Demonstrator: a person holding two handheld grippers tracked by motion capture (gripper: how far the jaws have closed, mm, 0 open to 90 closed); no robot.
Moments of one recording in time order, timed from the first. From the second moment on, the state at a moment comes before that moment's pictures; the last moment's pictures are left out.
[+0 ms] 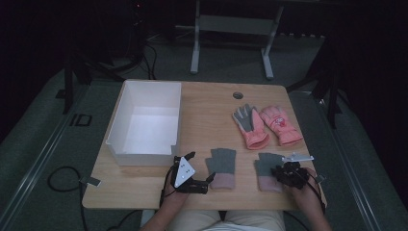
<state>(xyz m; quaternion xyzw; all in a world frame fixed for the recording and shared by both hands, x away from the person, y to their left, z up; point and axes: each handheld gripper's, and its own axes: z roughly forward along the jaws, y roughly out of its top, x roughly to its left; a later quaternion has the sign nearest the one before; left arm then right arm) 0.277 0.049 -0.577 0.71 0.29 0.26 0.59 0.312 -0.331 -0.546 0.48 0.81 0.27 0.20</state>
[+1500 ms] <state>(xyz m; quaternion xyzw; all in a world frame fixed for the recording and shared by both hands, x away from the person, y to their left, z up) 0.274 0.056 -0.575 0.69 0.29 0.25 0.62 0.321 -0.188 -0.504 0.44 0.82 0.35 0.12</state>
